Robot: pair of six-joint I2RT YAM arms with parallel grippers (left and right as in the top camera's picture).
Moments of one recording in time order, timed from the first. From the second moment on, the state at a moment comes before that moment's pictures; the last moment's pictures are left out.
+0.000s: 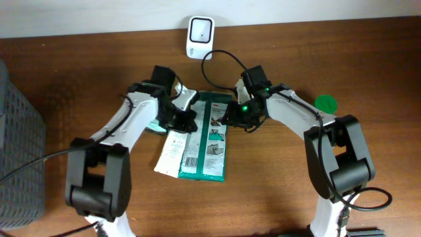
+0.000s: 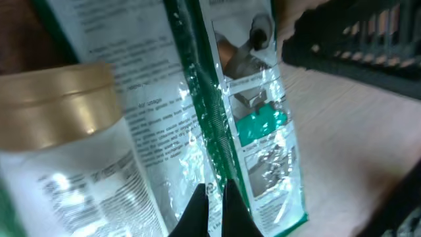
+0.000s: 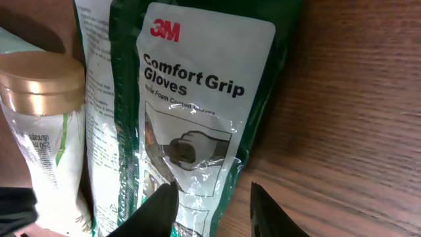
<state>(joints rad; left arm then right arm) -0.29 1.96 1.39 -0.87 0.48 0.13 0.32 2.00 1.30 -0.57 -0.48 0.40</state>
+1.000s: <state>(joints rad) -0.29 2.07 1.39 -0.77 0.31 -0.10 0.49 1.98 1.14 -0.23 -0.58 0.75</state>
